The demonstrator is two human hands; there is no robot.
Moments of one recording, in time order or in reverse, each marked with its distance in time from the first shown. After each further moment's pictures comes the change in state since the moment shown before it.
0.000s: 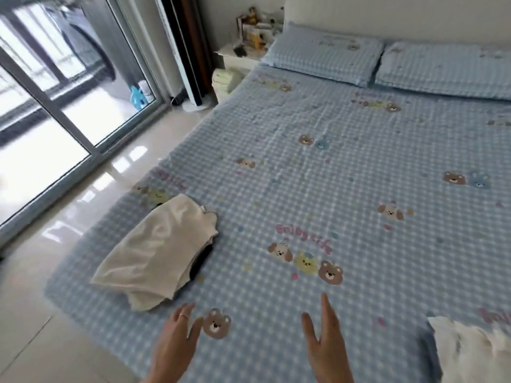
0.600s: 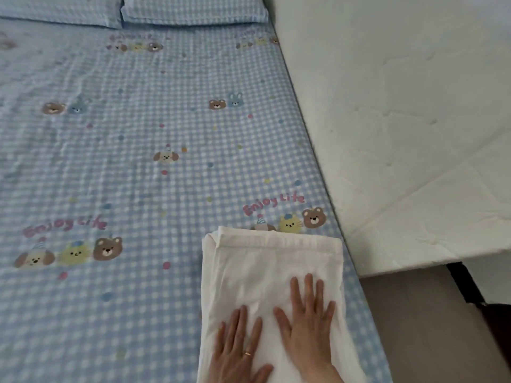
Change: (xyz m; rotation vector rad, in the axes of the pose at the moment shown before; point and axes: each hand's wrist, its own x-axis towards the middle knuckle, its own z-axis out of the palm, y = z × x) left_hand -0.286 0.281 0.352 0.355 -0.459 1.124; right_hand -0.081 0.316 -0.317 -0.769 0.276 0.305
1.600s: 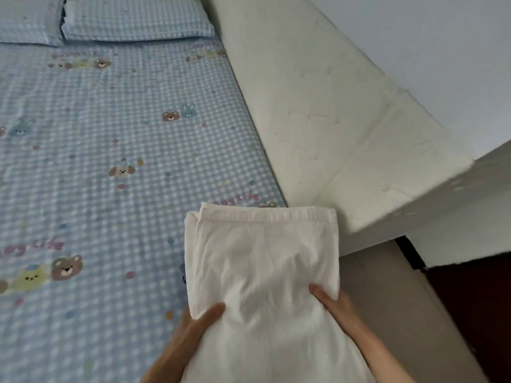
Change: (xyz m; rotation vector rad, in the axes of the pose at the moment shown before) left_hand 0.024 0.019 -0.088 -1.349 -0.074 -0.738; right_hand -0.045 0.121 -0.113 1.209 -0.159 0.405
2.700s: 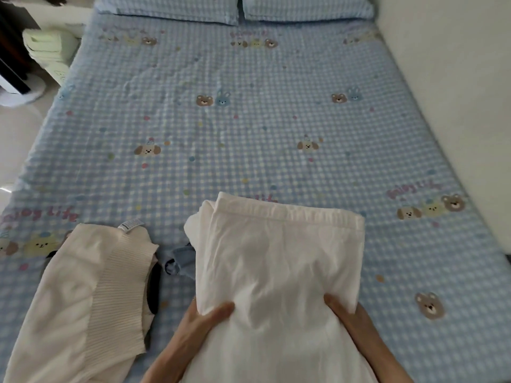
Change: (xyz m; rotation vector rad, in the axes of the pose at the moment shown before) left_hand -0.065 -0.019 -0.550 -0.117 0.006 0.029; right_hand -0.157 -0.007 0.524 -0.078 -0.026 0.029
